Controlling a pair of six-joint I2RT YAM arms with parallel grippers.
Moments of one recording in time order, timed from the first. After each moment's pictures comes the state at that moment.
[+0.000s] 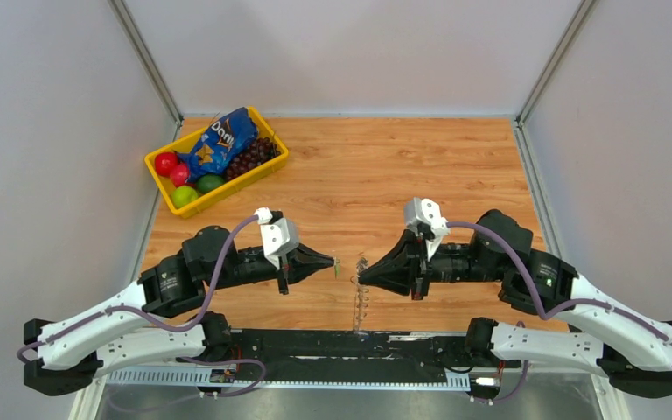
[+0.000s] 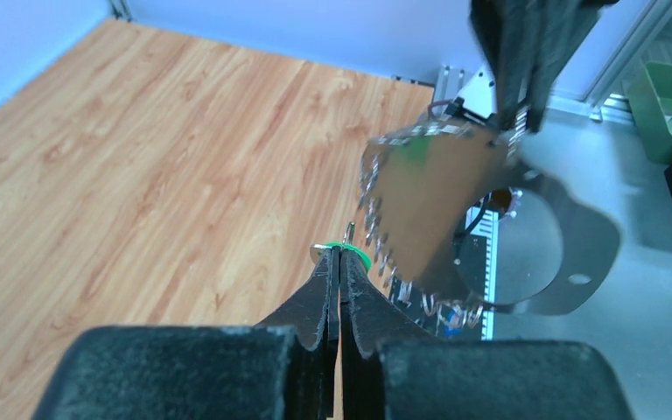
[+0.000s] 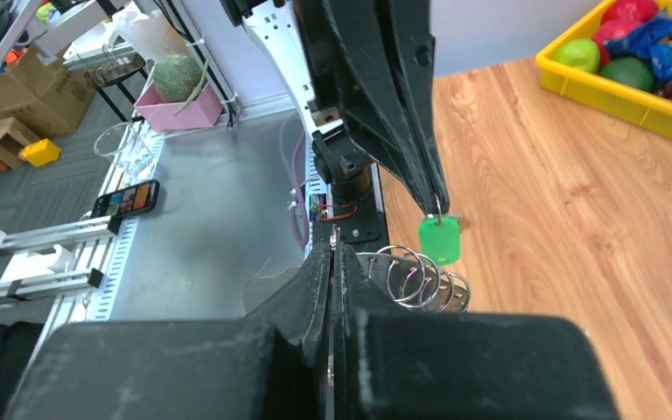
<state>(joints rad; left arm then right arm) -1.16 0.70 0.92 -0.32 0.16 -0.04 1.17 0.77 1.14 -0.41 -0.38 0.19</state>
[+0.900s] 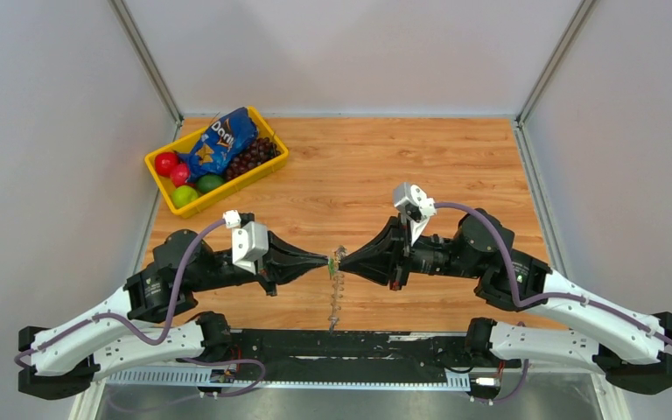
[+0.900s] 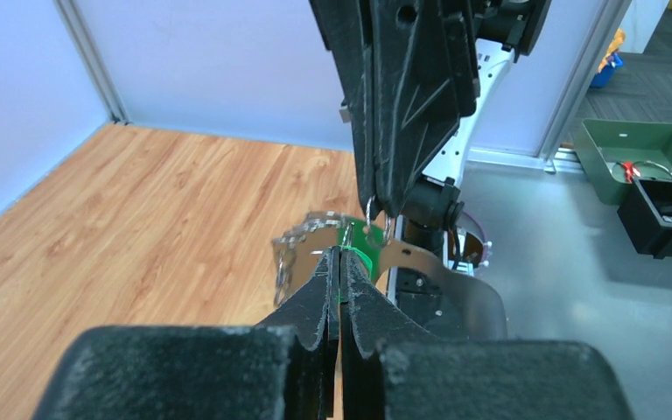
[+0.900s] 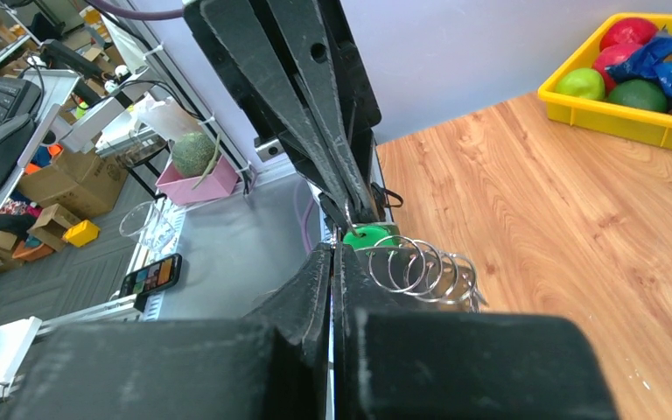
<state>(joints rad) -1.16 0.62 0.92 -0.20 0.24 -0.03 1.17 0.83 1.05 -0.14 -0.30 0.38</state>
